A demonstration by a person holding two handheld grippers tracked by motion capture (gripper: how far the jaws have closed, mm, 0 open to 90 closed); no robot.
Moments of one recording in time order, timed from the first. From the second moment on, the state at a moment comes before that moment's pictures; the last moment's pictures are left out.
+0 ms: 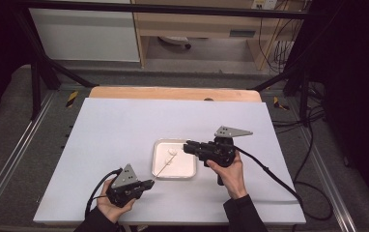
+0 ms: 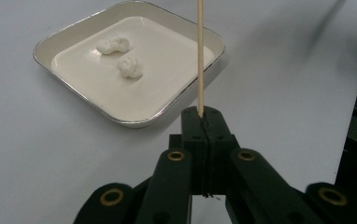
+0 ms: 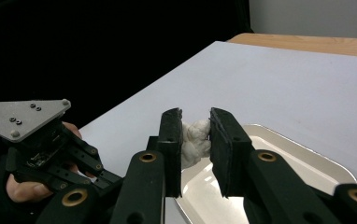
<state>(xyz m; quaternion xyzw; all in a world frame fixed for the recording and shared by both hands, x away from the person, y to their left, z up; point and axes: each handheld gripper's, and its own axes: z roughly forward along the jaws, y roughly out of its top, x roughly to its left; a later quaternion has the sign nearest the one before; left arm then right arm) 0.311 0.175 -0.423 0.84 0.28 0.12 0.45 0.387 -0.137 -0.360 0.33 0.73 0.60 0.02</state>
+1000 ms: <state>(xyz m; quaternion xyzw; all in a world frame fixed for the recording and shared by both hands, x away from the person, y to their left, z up) 0.309 0.174 -0.423 0.84 0.27 0.12 0.45 0.390 -0.123 -0.371 0.32 0.73 0.61 -0.03</state>
